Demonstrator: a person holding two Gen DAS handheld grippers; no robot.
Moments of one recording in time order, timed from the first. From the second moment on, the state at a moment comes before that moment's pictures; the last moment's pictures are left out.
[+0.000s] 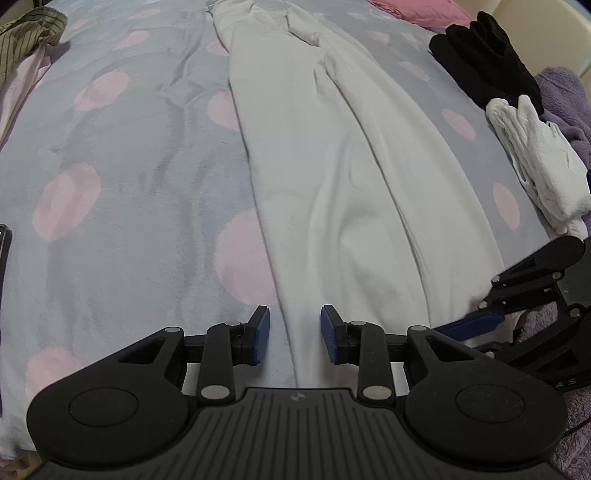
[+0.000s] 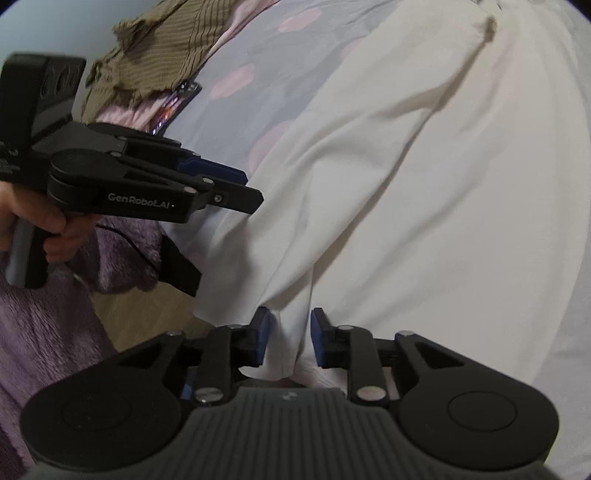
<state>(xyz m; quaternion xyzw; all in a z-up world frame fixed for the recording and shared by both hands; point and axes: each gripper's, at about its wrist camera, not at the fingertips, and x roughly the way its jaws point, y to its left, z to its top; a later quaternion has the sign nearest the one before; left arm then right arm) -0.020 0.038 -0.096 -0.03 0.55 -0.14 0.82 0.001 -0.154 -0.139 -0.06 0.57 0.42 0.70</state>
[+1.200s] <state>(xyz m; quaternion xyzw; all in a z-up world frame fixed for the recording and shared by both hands) -0.033 0.039 -0.096 0.04 0.58 -0.10 0.80 -0.012 -0.185 -0.152 -0.03 0.66 0.31 0.68</state>
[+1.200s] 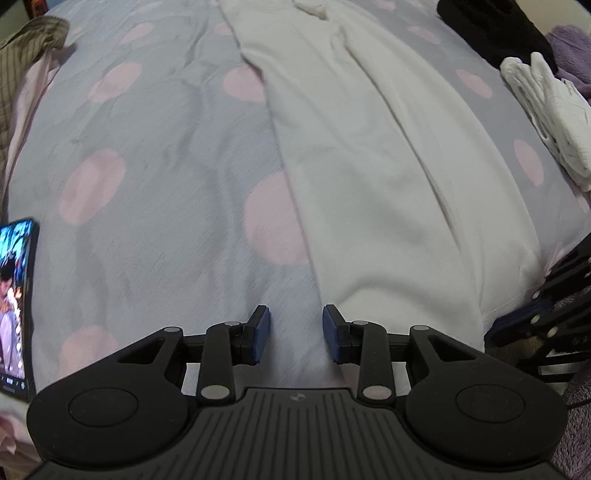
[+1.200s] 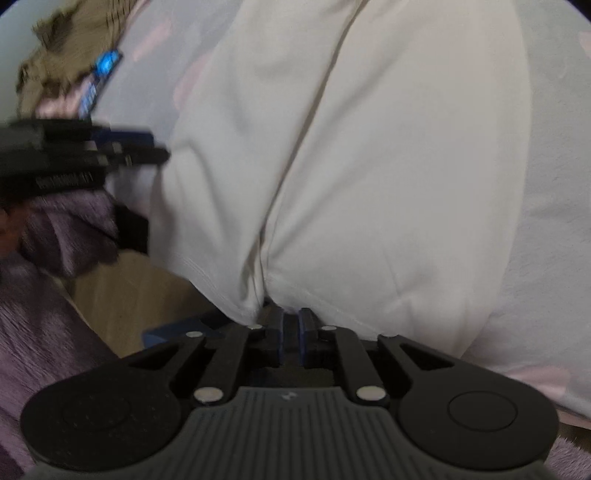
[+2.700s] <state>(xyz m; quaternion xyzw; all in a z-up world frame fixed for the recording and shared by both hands) -0.055 0.027 -0.117 -0.01 0.62 -0.22 0.75 -0.003 -0.307 -0.161 0.09 0.67 0.25 0.70</state>
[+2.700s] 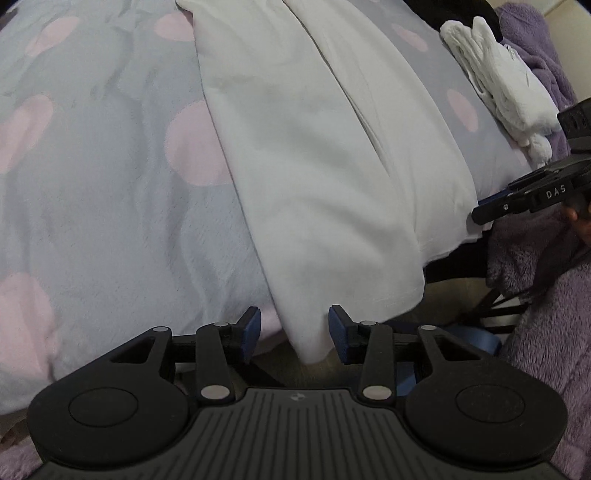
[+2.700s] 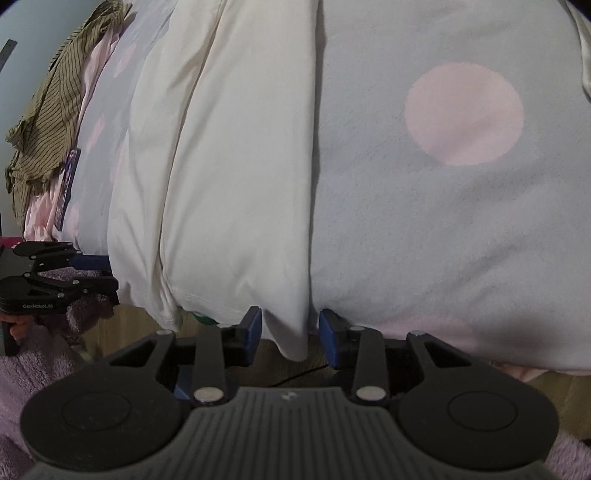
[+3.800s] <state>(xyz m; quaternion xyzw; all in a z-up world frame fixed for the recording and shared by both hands) 0.063 0.088 -0.019 -0.14 0.53 -0.29 0.78 0.099 -0.347 -0.052 0.19 0.53 0.33 0.75</state>
